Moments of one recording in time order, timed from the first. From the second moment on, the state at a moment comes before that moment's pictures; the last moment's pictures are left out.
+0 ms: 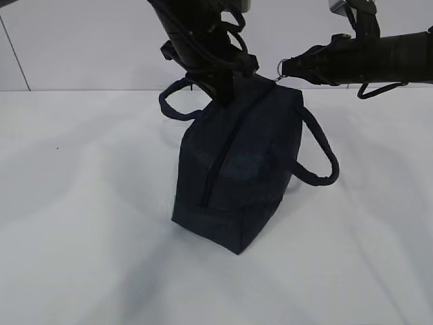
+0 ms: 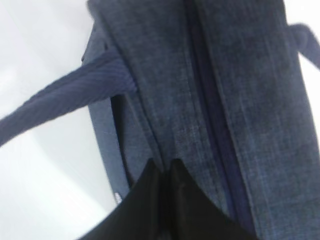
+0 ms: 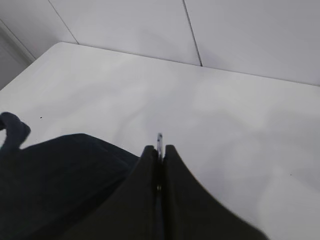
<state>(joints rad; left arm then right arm) -0.59 2.23 -2.24 -0.19 1.24 0.09 0.03 1.98 -1.39 1.66 0.68 -1.66</state>
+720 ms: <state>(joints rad) -0.62 2.05 -2.23 -0.22 1.27 0.10 -0.01 2.02 -1.39 1.68 0.72 -1.65</state>
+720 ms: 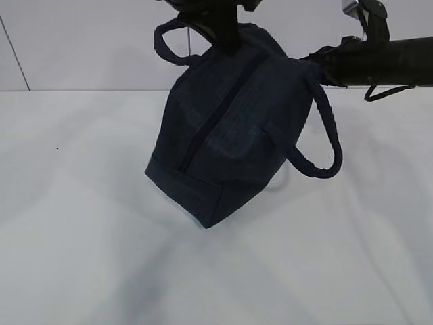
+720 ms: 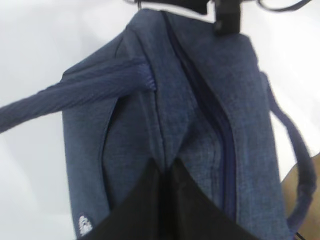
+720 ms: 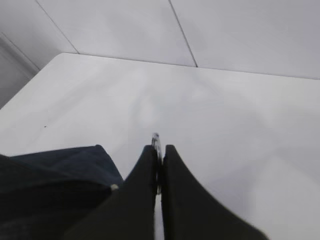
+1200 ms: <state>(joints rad) -0.62 2.01 -2.23 -0.20 1.27 0.10 -0.01 2.04 -1.40 1.76 0.82 -1.64</state>
